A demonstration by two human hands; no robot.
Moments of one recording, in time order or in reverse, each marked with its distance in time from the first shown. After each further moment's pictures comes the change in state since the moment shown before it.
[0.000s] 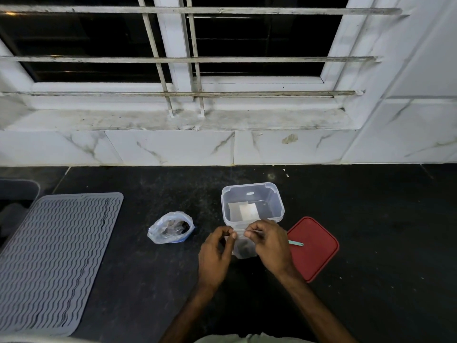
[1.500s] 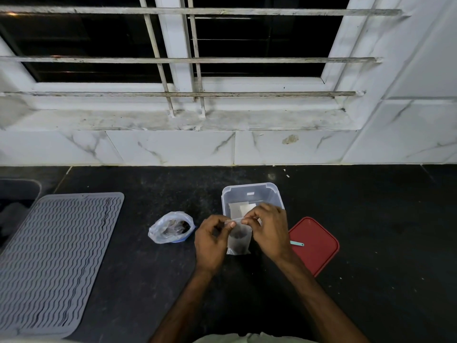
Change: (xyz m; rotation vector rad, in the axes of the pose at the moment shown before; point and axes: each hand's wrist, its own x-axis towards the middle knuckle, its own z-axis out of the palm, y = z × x) left_hand 0.027 0.013 -0.005 -0.081 0.137 0.015; right_hand 0.029 -0.015 -0.007 -0.120 0.037 -0.128
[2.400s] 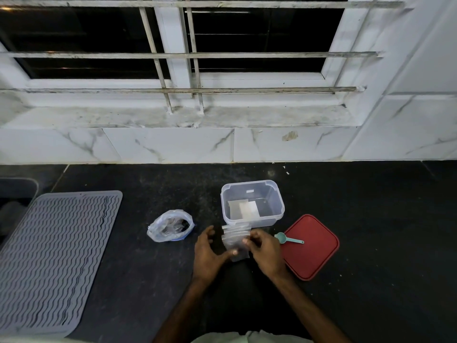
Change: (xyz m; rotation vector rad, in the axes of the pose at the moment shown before) left_hand -0.022 -0.078 -0.006 0.142 -0.187 -0.348; right_hand -0.049 0.041 0.049 0.330 -0.186 0.367
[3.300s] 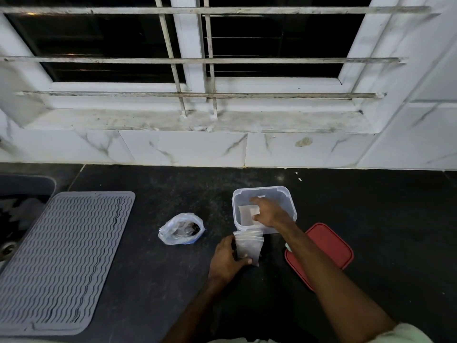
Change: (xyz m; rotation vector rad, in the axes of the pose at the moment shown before) left_hand 0.016 -0.003 0.016 0.177 -0.155 0.025; right_hand 0.135 -0.029 -0.012 -0.622 -0.333 -0.037
